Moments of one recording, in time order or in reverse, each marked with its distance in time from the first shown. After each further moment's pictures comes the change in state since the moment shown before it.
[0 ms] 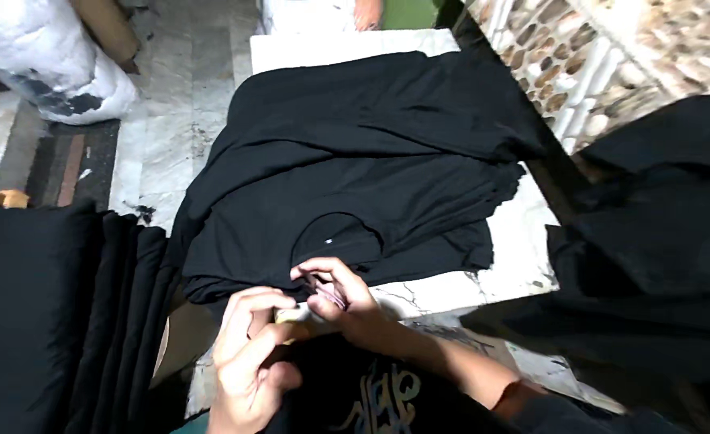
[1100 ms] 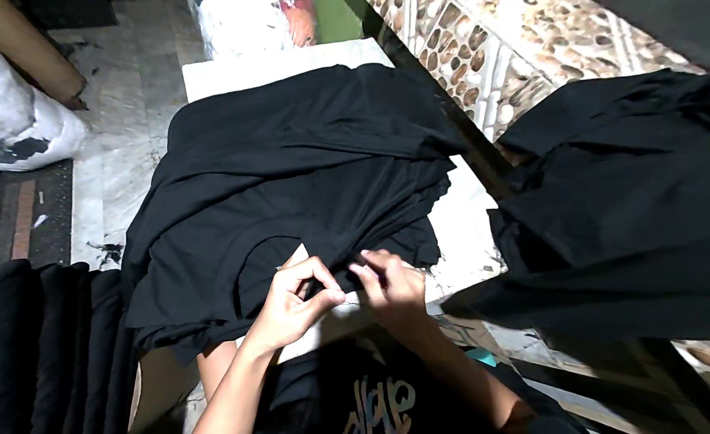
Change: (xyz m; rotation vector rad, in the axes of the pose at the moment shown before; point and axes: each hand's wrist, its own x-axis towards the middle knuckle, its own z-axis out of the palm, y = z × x) left_hand 0.067 -0.035 0.113 -0.726 -0.362 -0.111; right_hand -0.037 0.006 -0.092 -1.149 0.633 -0.267
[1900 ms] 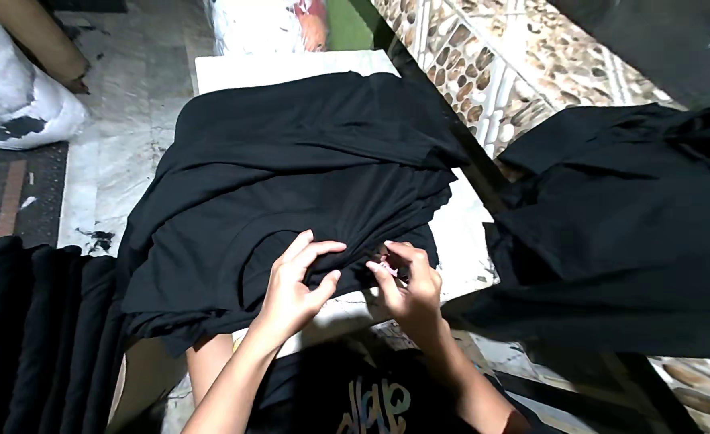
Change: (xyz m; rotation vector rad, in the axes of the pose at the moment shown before) left_hand -0.004 -0.009 0.004 0.402 0.210 -0.024; right_hand -0.002 0.019 -0.009 0.093 -0.043 -0.011
